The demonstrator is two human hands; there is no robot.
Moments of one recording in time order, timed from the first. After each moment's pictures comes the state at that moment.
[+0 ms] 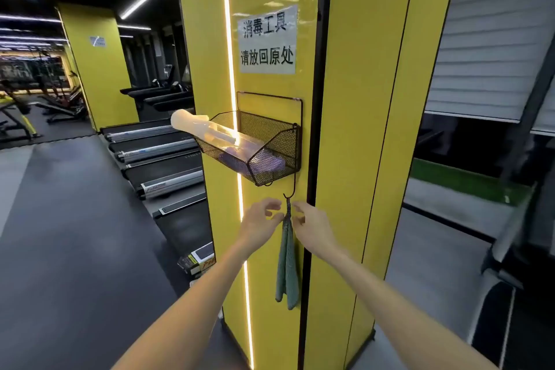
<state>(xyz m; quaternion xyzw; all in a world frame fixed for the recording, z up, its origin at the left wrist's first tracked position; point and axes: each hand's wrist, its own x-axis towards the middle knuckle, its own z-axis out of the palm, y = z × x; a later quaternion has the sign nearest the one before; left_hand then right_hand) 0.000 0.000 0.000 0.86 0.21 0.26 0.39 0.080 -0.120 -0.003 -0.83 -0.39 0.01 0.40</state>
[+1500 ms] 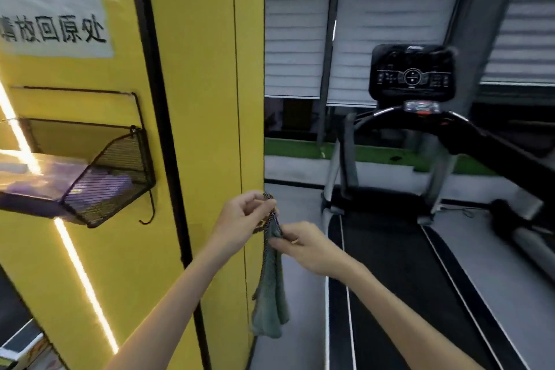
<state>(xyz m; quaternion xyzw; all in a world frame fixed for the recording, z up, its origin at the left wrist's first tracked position) 0.069 -0.133 0.040 0.77 -0.11 0.08 0.62 0.087 -0.299 0.001 -0.86 -0.28 0.02 0.42</state>
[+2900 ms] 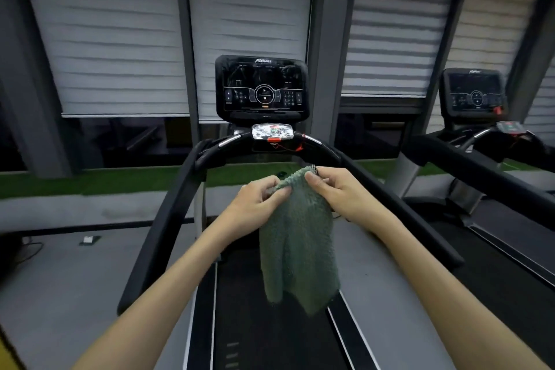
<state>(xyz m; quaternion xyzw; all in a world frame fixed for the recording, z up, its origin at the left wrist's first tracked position) 0.445 -0.681 0.107 0.77 -0.39 -0.02 0.51 0.377 -0.871 0.131 -0.87 -0.12 -0.19 0.44</state>
